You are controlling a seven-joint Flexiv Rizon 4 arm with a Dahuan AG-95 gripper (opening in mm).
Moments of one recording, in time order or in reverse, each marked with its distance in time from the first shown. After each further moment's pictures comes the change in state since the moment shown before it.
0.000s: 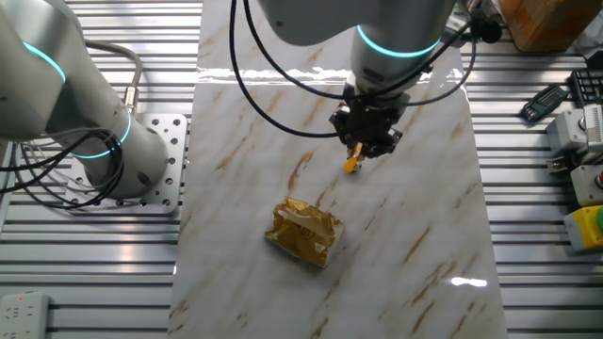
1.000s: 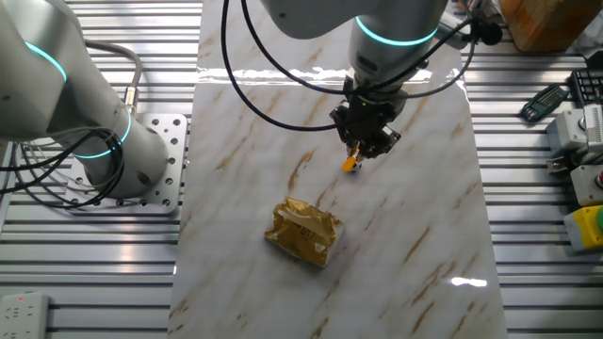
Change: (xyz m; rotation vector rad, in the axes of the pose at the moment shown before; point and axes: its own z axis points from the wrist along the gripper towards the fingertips) arm 0.000 0.000 0.001 0.009 0.011 0.071
